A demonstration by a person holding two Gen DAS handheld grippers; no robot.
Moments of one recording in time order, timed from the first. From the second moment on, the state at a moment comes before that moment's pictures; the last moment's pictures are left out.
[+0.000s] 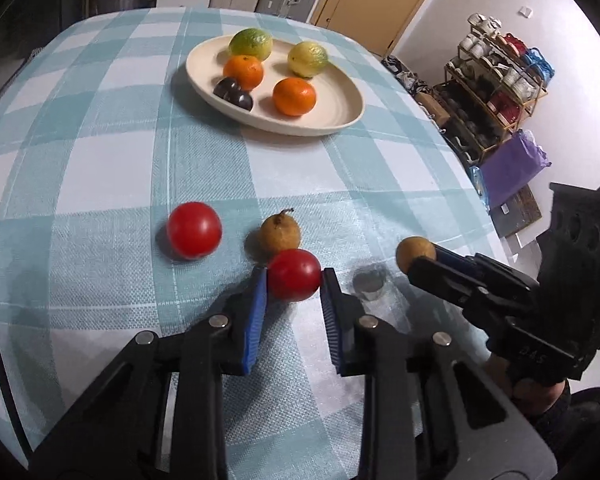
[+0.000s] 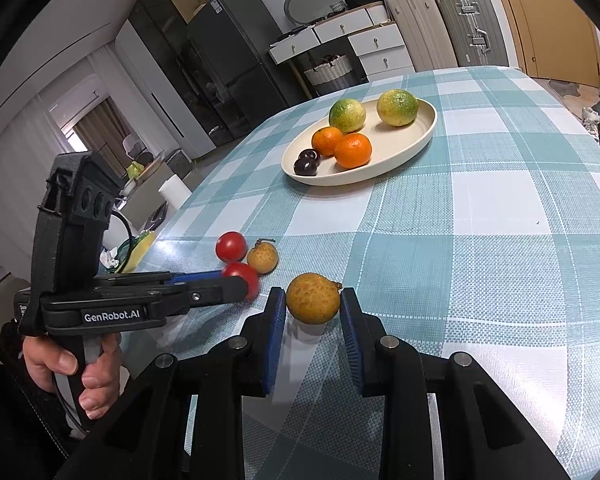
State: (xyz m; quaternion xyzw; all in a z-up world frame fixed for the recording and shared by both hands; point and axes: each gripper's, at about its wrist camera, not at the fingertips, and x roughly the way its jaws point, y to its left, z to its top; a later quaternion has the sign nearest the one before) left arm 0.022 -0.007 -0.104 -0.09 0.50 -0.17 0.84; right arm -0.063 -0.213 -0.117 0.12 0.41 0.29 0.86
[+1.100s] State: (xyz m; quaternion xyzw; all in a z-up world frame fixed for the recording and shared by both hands) left arm 0.121 0.026 -0.037 -0.10 0.43 -0.17 0.88; right arm 0.053 -0.196 -0.061 0.13 0.35 0.30 0.88
